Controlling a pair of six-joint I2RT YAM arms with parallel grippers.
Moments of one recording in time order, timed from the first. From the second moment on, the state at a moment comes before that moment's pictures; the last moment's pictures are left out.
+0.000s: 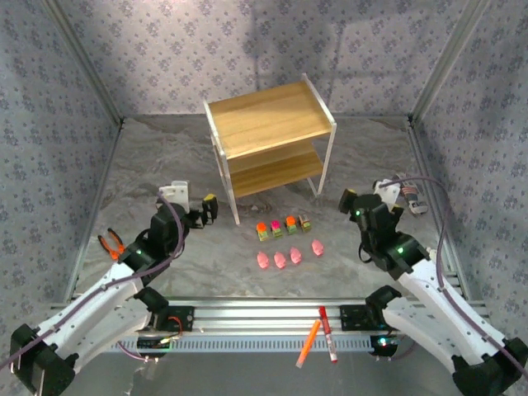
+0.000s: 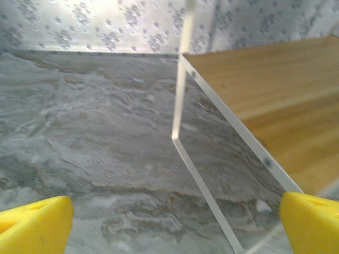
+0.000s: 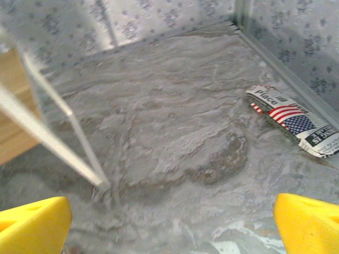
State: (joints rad) left arm -0.67 0.73 0.52 -0.18 -0.46 -0.33; right arm 0.58 0.72 0.68 -0.57 0.68 0.56
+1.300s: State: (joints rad) left arm -0.95 0.91 0.41 -0.29 -0.35 -0.39; right arm 1.16 0.90 0.38 -0.58 0.67 0.86
